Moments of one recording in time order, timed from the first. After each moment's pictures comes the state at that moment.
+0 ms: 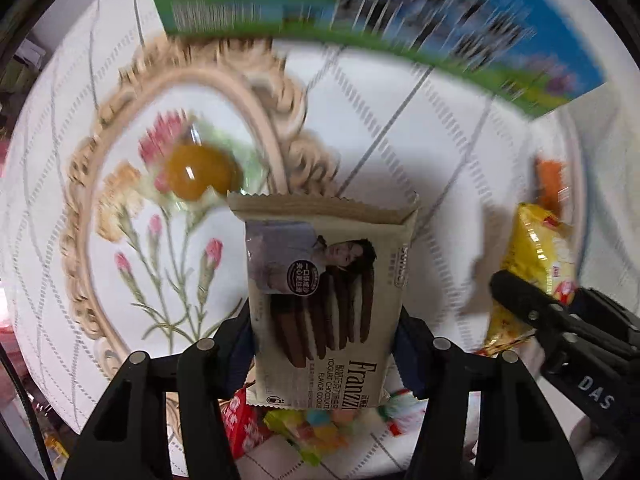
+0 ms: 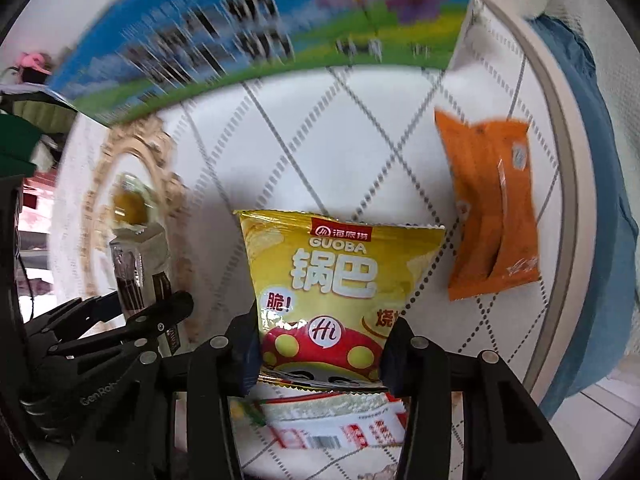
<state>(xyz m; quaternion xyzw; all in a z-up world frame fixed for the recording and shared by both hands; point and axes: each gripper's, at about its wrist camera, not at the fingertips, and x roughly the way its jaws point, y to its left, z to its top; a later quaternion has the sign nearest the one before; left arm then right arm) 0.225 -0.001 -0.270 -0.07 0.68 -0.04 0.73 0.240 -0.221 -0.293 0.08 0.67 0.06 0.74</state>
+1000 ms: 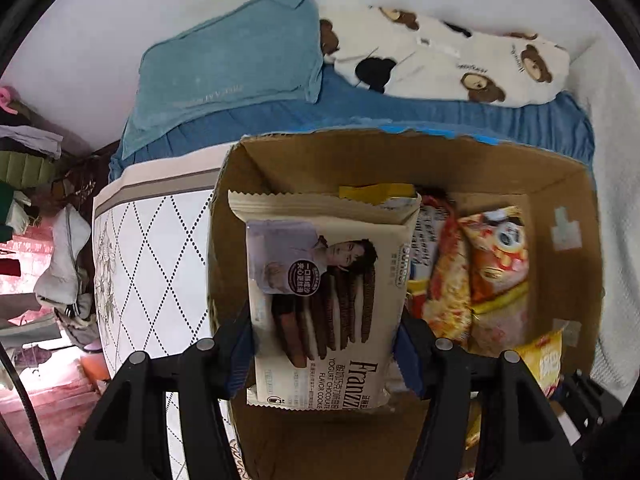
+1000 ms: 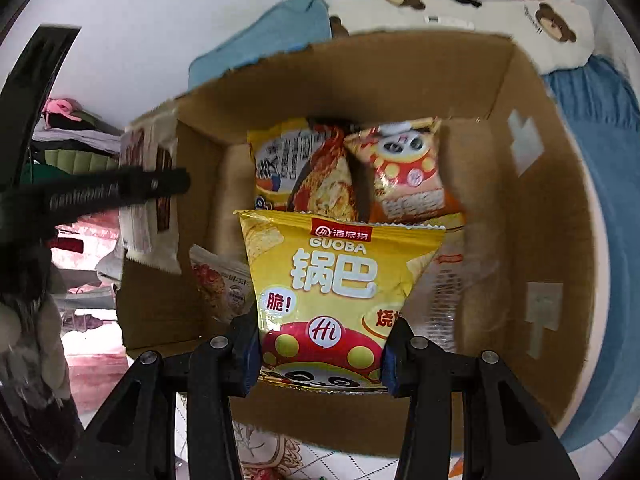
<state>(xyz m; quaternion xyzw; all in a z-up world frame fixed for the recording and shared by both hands) 0.518 0.038 -0.178 0.03 0.67 0.00 0.74 0.485 -0.168 -0.236 0.14 0.66 0.11 0.73</state>
